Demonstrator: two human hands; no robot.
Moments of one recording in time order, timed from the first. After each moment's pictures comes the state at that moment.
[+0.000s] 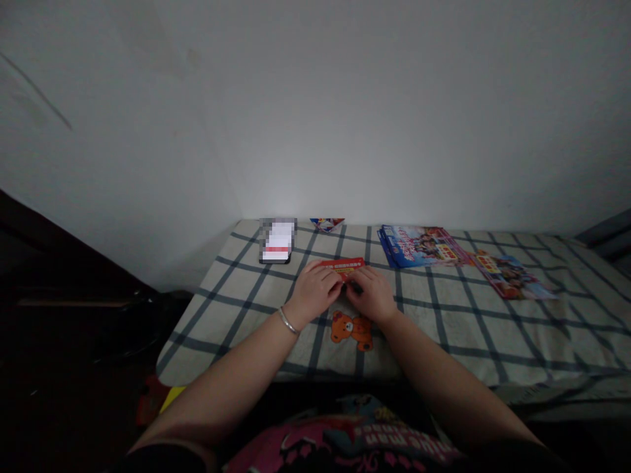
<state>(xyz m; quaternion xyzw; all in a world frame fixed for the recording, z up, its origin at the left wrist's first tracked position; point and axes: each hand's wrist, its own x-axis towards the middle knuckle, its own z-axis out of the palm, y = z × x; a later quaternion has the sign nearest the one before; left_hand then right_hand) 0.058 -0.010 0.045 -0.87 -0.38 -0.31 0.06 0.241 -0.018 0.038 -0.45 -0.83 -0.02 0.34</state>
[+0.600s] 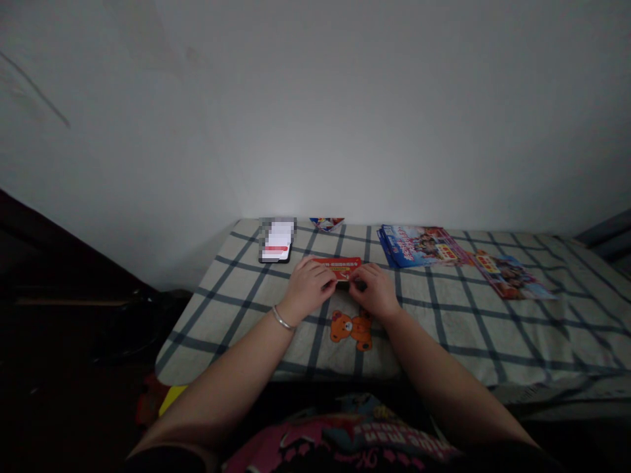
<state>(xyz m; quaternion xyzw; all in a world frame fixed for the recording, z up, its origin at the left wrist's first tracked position) 0.047 -0.006 0.047 -0.87 -0.39 -0.30 0.05 0.249 -0.011 0.037 -0.45 -0.82 0.00 0.36</state>
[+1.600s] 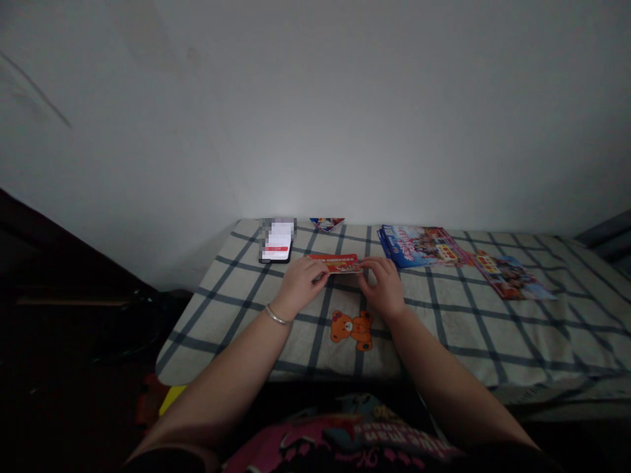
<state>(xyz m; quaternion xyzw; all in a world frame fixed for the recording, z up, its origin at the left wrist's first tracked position) 0.032 0.007 0.037 -0.84 -0.39 -0.37 0.02 0.262 -0.008 0.036 -0.47 -0.77 -0.03 0.43</state>
